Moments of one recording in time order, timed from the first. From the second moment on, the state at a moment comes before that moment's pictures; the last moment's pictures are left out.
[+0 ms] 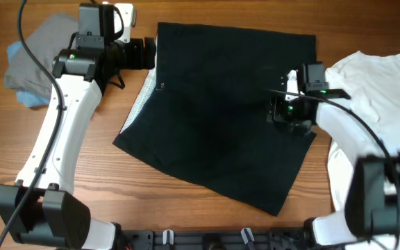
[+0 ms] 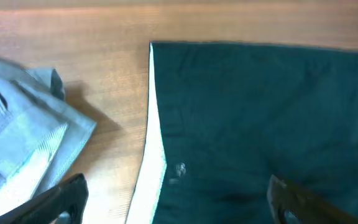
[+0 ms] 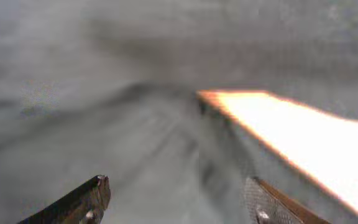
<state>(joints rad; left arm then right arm) -0.13 1.64 1.51 -0.69 0.13 -0.06 0.06 1.67 0.99 -0.59 -0.21 0.18</state>
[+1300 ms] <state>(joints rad) -0.03 2.14 1.52 0.10 0.46 -0.32 0.06 1.38 1.01 -0.66 -0.23 0.34</state>
